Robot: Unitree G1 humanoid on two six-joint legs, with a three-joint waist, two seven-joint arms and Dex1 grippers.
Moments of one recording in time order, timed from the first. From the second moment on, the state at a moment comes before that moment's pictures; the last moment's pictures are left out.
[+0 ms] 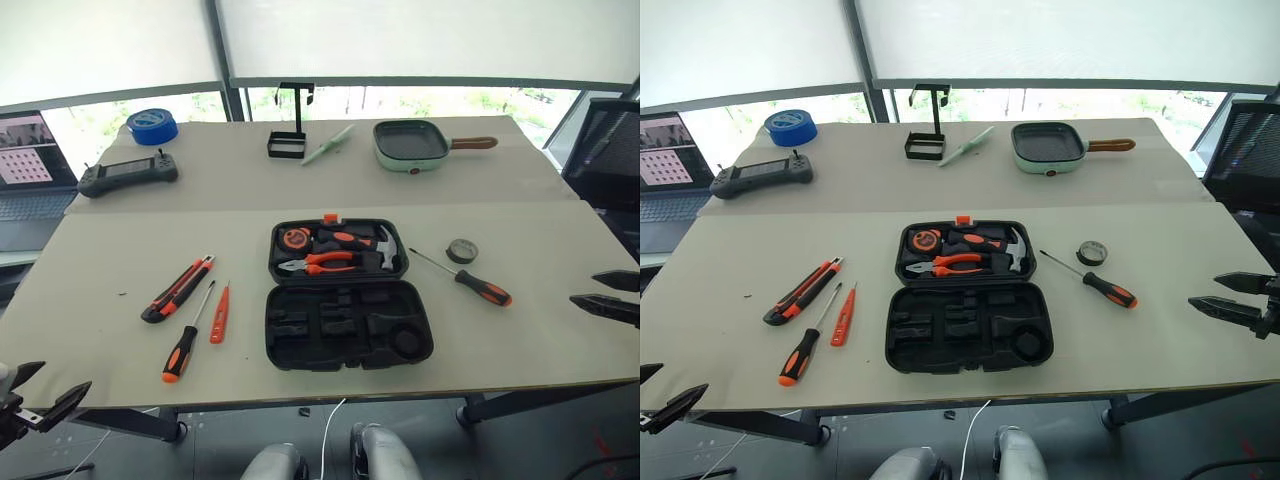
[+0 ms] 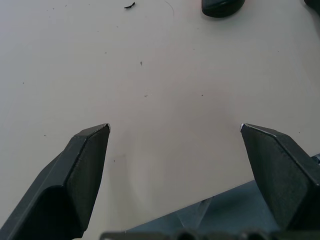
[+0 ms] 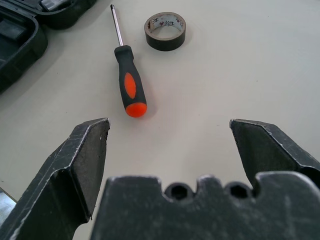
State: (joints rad) left arm 0.59 0.76 0.80 -0.10 -0.40 0.27 -0.93; right arm -0.45 -1.18 -0.28 0.90 0.33 0.14 1.47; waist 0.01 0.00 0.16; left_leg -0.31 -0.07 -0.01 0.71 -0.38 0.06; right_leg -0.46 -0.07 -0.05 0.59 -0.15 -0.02
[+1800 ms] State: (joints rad) left arm 0.16 0.80 0.46 -0.51 -0.61 0.86 -0.68; right arm -0.26 -0.97 -0.16 -0.52 0.77 0.61 1.12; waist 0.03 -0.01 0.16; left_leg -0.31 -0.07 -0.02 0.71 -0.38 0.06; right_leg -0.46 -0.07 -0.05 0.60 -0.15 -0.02
